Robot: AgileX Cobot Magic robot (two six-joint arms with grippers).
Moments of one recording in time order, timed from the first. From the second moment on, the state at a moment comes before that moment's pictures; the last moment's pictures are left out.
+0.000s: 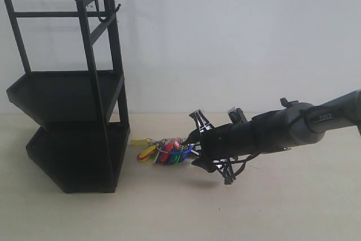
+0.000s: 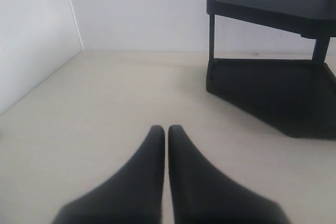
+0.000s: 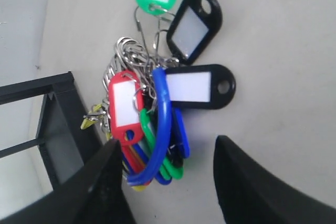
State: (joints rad) left arm -0.02 0.00 0.00 0.46 0.28 -0.41; right arm 0.37 2.31 -1.49 1.65 0.40 -0.41
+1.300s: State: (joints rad) left arm -0.02 0.00 0.00 0.46 0.28 -0.41; right arm 0.37 2.38 -1.56 1.73 0.44 -0.51
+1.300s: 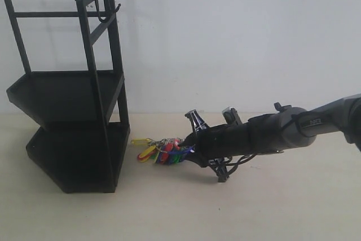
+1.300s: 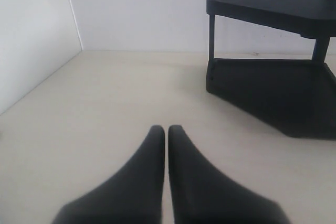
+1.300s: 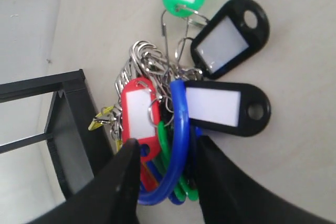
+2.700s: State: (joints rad) left arm -0.02 0.00 0.00 0.46 0.28 -0.41; right arm 0.39 2.04 -1.56 1.30 0.47 -1.06
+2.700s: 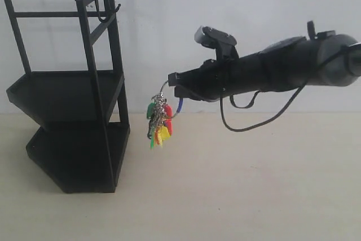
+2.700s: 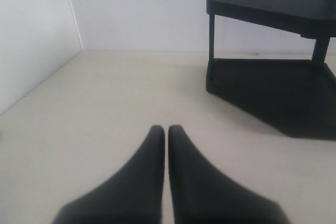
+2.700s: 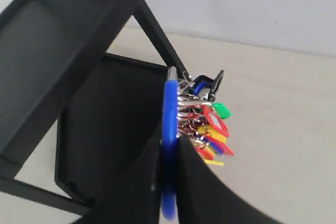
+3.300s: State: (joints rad) left arm -0.02 0.00 0.00 0.46 0.28 -0.41; right arm 0.45 1.38 -1.17 0.48 0.47 -0.52
